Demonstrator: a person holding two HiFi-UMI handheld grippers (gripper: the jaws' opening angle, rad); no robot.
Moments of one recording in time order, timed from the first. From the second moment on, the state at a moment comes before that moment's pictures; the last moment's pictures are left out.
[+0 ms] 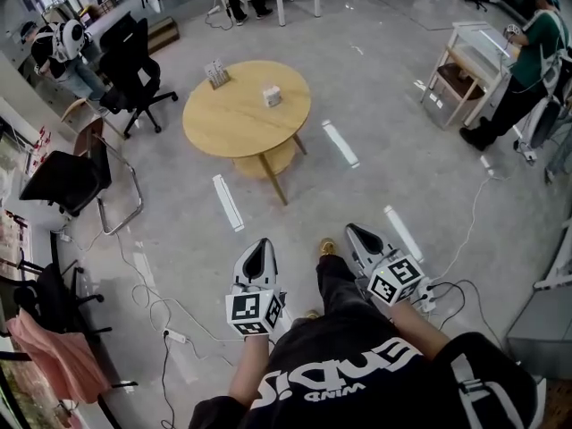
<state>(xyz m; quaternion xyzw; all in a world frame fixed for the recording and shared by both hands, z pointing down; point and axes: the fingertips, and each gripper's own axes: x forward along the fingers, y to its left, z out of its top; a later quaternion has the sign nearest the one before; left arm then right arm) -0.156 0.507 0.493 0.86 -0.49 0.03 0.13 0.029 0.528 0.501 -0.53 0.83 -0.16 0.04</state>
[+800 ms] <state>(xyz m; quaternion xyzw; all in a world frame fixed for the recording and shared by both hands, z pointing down) -0.112 0.326 0.478 0.87 -0.48 0.04 0.13 0.072 0.349 0.490 -0.51 0.84 -0.16 0.02</state>
